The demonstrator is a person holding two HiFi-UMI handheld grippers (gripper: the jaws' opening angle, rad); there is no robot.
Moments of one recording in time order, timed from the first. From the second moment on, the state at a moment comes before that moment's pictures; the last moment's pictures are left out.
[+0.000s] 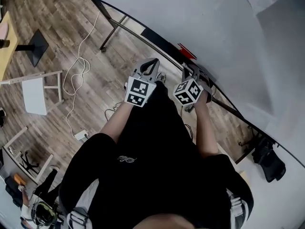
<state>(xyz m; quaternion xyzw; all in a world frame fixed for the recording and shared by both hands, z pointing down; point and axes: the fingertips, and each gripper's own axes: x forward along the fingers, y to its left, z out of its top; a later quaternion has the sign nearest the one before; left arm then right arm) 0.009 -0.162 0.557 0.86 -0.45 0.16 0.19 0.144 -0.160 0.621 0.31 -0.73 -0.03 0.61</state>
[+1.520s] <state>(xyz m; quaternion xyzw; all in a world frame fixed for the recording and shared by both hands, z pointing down) 0.011 -0.173 0.575 0.85 -0.45 0.17 0.22 0.141 -0.165 0.641 0.30 -0.73 -0.04 0.62</state>
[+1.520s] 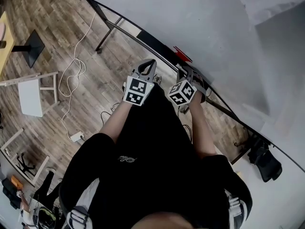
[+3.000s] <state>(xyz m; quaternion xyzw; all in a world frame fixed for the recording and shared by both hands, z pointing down) 0.047 -0.103 0.516 0.90 -0.37 0.13 0.18 0.130 -0.105 0.478 0.63 -0.74 0.07 0.23</state>
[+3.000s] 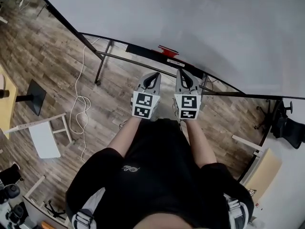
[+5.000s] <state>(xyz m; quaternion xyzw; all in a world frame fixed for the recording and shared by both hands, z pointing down) 0.039 0.041 0.323 0.89 -0.45 -0.01 0.06 0.142 0.062 0.312 0.61 -0.80 -0.01 0.01</state>
